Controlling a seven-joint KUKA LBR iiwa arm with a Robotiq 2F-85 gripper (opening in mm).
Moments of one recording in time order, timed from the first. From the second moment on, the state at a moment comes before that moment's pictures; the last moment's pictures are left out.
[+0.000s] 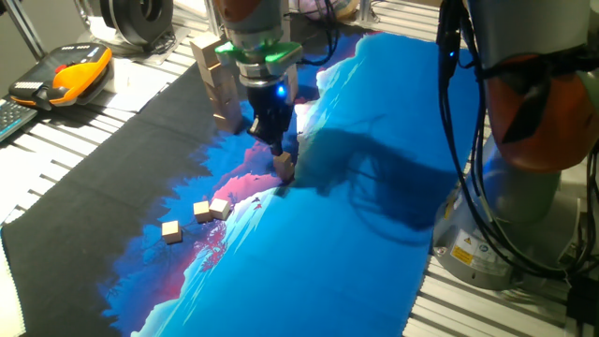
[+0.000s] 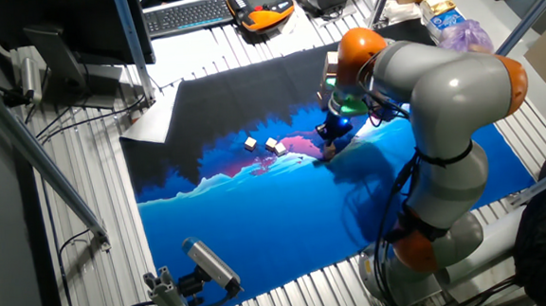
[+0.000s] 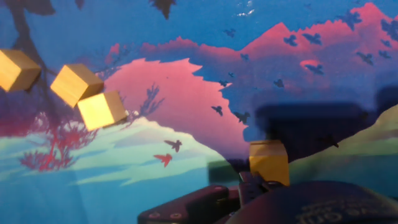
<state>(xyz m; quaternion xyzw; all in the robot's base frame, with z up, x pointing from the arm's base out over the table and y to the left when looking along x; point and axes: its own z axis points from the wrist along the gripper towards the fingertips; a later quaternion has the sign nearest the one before) 0.439 0.028 0.100 -0.07 -0.99 -0.07 0.07</state>
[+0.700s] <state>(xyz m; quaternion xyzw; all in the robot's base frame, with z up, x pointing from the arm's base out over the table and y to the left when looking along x) 0.439 0.028 0.100 -0.08 -1.00 -0.03 0.02</state>
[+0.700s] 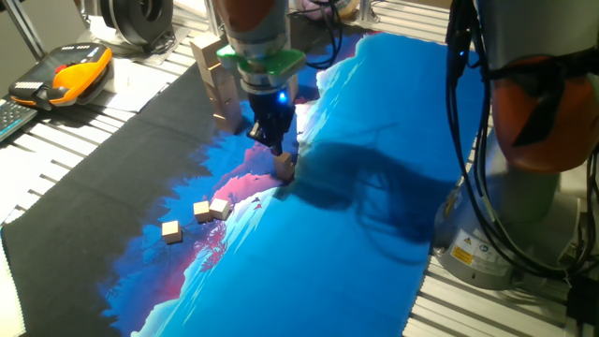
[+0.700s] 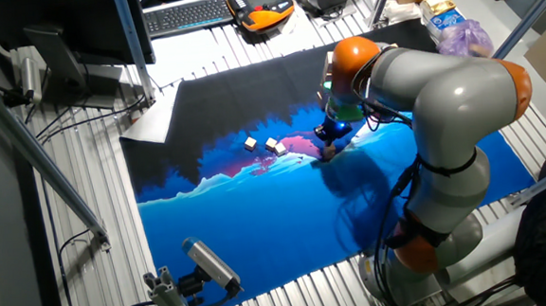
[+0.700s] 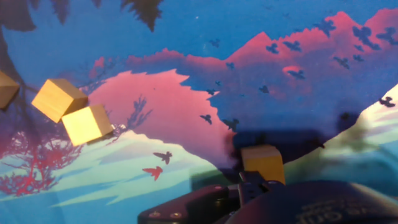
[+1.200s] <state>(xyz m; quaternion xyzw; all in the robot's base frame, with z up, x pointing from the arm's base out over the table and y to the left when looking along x) 0.439 0.028 0.100 -0.06 -1.00 -0.05 -0.01</state>
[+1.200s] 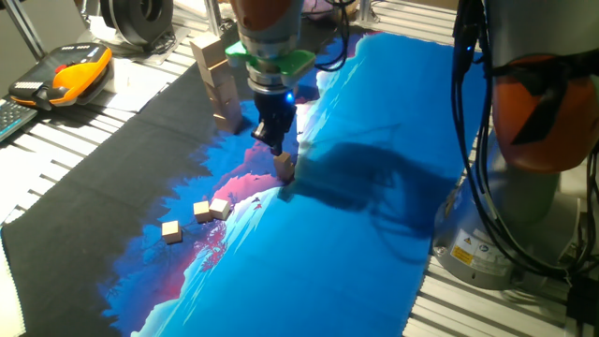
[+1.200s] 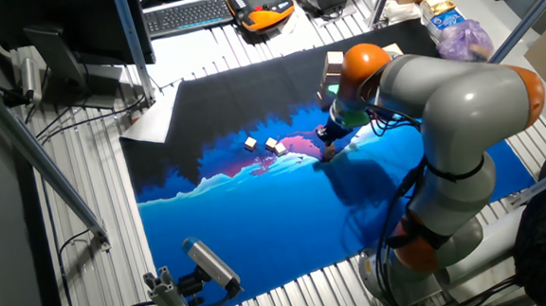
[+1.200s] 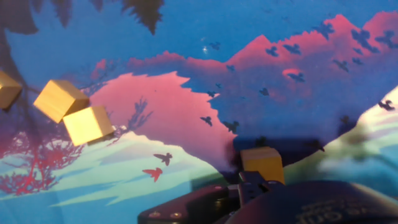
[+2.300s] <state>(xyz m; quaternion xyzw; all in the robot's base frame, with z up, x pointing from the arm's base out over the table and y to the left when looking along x) 0.445 0.035 0.107 -0.11 -0.99 -0.09 -0.02</state>
